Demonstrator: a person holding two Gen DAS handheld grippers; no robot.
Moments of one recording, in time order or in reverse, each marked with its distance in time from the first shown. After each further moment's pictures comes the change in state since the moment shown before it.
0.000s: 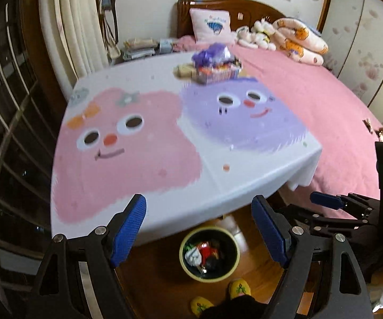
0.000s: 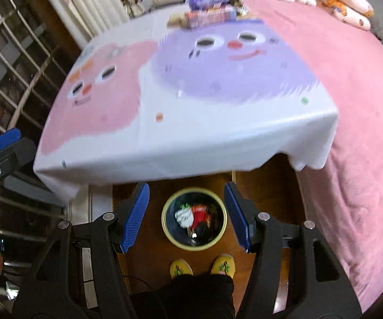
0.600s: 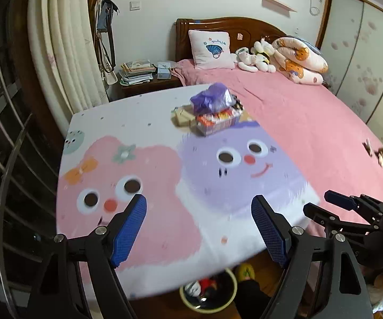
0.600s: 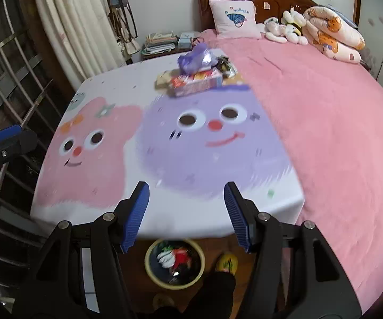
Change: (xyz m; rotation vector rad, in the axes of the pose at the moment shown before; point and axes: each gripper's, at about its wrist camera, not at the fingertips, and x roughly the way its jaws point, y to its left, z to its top) left arm 0.007 -0.003 0.148 -0.019 -0.076 0.000; right arm -0.029 -0.035 0.138 -0.052 -0.145 -0.066
